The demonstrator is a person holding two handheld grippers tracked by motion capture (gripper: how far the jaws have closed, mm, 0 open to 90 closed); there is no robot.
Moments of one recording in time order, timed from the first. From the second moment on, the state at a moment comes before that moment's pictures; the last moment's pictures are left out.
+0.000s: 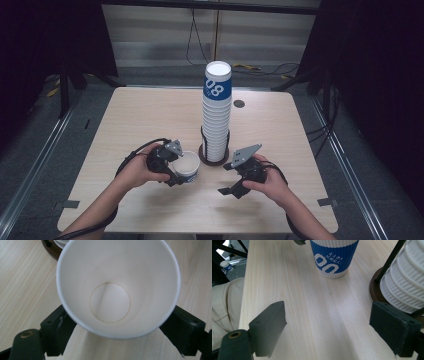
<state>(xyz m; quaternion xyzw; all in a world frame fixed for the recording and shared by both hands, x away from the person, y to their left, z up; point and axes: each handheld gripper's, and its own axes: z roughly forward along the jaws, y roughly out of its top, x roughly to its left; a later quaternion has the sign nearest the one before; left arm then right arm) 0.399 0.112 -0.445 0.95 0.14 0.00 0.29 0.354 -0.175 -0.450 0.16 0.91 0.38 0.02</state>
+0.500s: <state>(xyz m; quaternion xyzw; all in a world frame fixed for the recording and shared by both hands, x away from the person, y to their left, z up) 0.393 0.144 -0.453 0.93 0.17 0.01 0.31 0.350 -0.183 -0.452 0.17 0.91 0.38 0.02</state>
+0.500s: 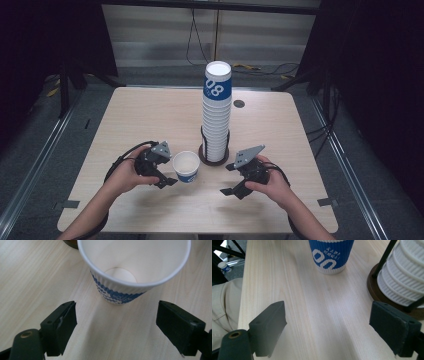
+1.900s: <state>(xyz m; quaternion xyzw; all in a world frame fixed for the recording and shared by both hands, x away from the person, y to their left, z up) 0.388 0.201 -0.494 0.92 0.22 0.06 0.32 0.340 -0.254 -0.492 0.26 0.89 0.36 0.07</state>
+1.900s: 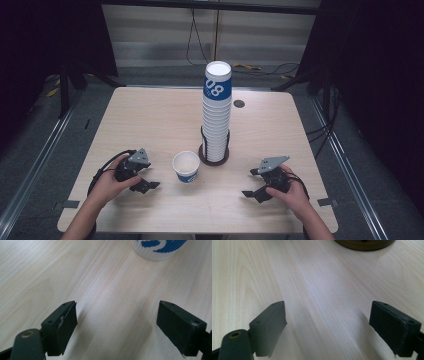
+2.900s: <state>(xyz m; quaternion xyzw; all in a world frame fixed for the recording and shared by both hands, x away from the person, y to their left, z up) 0.386 0.217 -0.514 0.89 0.21 0.07 0.39 0.340 -0.267 -0.503 0.27 0.88 0.37 0.11</state>
